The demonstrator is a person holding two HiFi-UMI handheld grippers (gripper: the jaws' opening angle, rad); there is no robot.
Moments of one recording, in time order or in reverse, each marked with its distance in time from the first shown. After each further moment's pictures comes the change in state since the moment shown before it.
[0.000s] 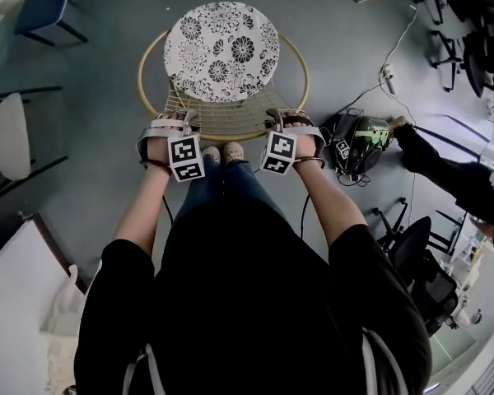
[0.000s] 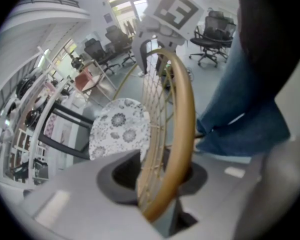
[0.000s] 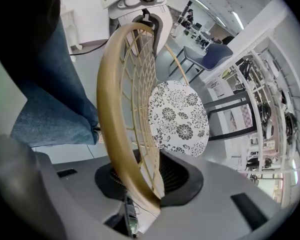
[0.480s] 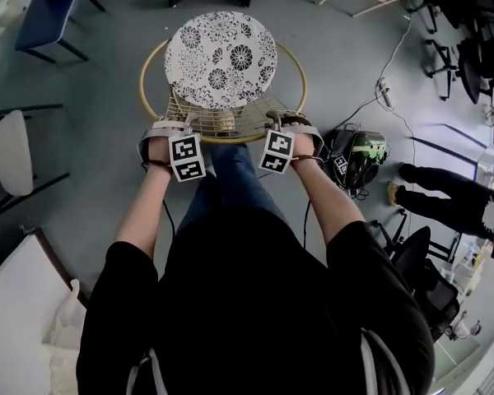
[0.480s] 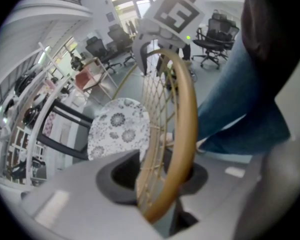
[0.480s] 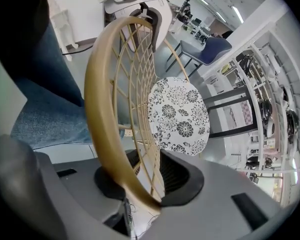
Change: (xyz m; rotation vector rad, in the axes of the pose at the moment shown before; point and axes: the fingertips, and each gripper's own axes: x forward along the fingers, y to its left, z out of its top) left arm 0.010 0.052 -0.002 -0.017 -0.006 -0.016; right arm 0.015 -0.056 -0.003 0.007 0.033 0.001
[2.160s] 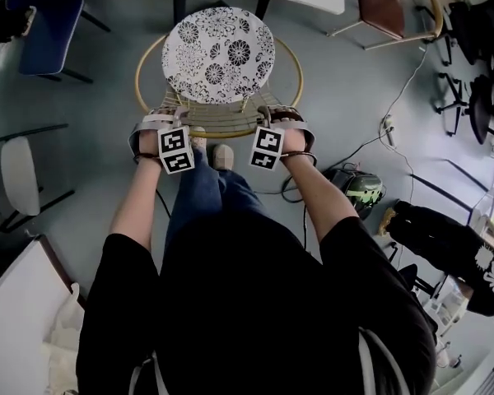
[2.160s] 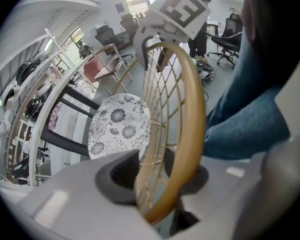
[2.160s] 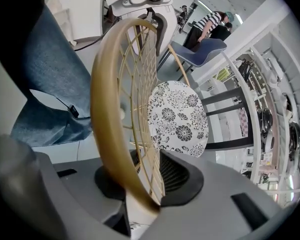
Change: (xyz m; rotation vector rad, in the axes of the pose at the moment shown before) left arm 0.059 0.220 -0.025 -0.059 0.066 0.019; right arm 0.072 -0.226 0.008 -0.095 -0.054 -0.037
